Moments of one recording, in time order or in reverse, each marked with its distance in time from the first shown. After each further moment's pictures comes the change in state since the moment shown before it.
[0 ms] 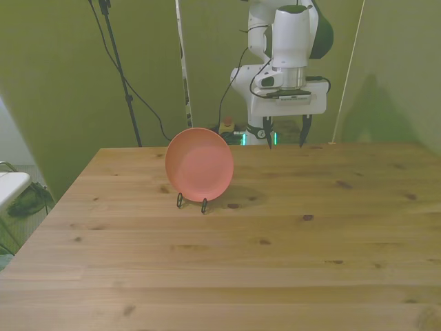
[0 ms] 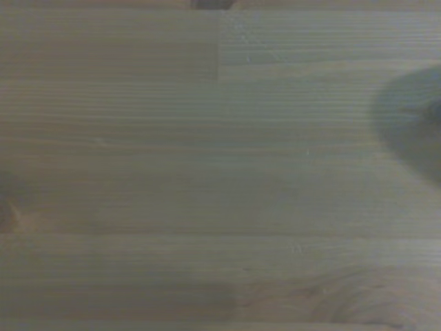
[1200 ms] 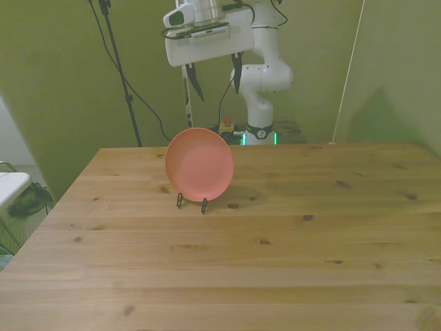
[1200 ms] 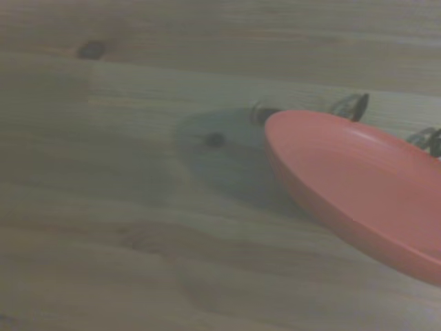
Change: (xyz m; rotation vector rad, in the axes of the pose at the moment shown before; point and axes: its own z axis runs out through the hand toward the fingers) arm 0.187 0.108 -0.169 0.019 -0.214 -0.175
